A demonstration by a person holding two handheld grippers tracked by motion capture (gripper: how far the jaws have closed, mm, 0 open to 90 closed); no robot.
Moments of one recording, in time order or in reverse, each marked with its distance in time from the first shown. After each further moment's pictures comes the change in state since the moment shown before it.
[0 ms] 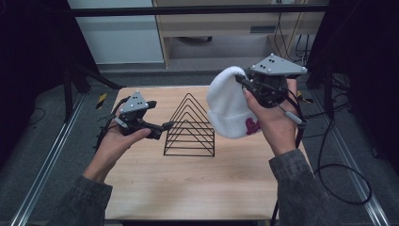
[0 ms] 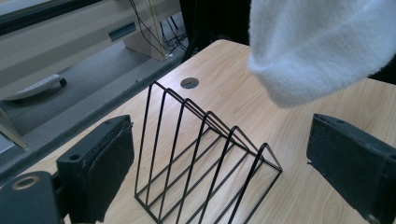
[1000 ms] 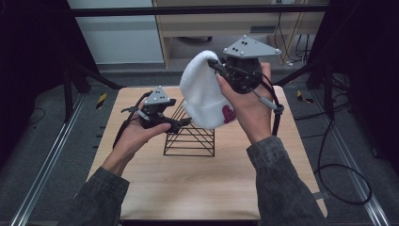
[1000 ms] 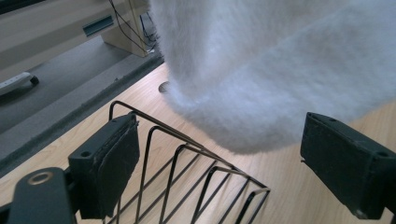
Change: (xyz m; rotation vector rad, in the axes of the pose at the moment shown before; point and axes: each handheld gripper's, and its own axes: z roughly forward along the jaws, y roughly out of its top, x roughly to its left) left arm -0.008 0.016 0.049 0.029 -0.071 0.001; right arm 0.034 0.046 0.025 -0.099 0.081 -0.010
